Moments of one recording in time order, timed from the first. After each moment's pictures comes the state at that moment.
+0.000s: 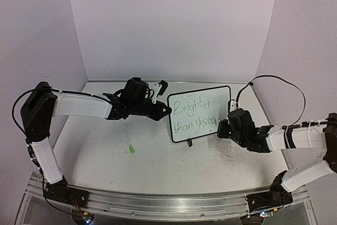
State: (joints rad) left arm -0.82 1.80 1.19 0.10 0.23 -0.29; right arm 0.73 1.33 0.56 0.15 0.46 0.55
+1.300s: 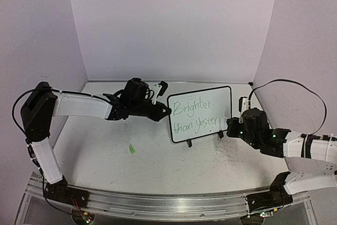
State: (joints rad) left arm -0.82 1.80 1.19 0.10 0.23 -0.28; right arm 0.73 1.07 0.51 0.04 0.45 0.54
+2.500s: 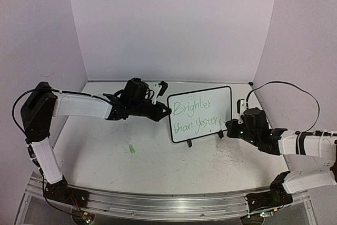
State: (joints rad) left arm -0.82 1.80 1.19 0.10 0.23 -0.28; right arm 0.60 1.15 0.47 0.13 0.26 0.48
